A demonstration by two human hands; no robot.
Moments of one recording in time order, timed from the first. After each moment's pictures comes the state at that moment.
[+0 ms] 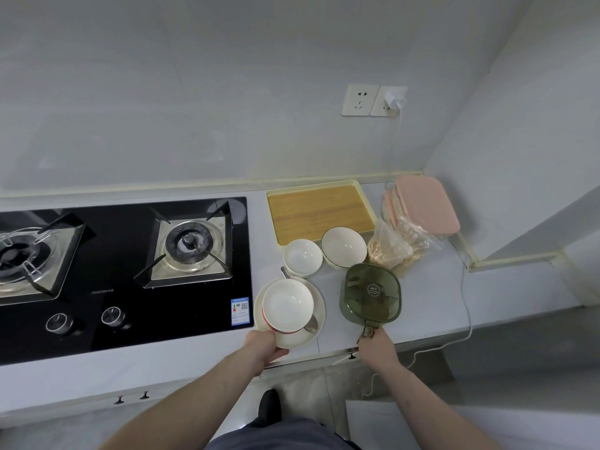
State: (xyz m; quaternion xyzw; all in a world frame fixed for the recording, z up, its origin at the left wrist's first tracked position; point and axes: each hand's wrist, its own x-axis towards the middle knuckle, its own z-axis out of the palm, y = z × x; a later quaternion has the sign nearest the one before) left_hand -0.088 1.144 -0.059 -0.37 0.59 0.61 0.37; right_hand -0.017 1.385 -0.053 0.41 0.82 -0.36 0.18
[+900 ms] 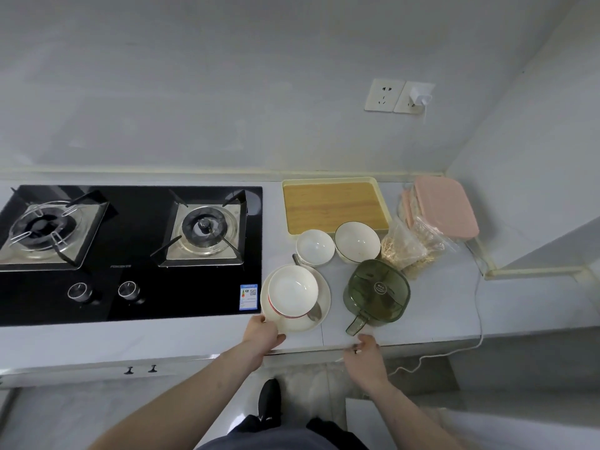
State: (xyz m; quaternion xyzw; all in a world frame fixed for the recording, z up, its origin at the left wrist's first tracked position) left_hand -0.073 1.131 -0.066 -0.33 0.65 0.61 0.32; right_hand 0.014 1.354 -0.061 0.35 0.82 -0.39 0.22
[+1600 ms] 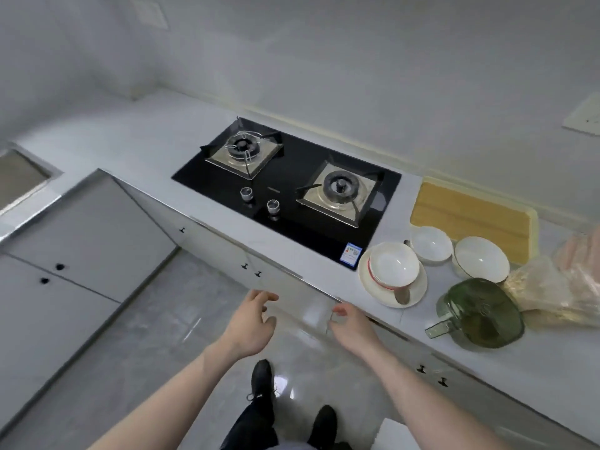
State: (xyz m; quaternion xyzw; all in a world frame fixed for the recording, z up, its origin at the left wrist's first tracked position) left_hand 0.138 1.005 0.018 -0.24 0.89 0.37 0.11; right_hand 0.033 1.222 -0.013 -0.04 0.87 -0.35 0.36
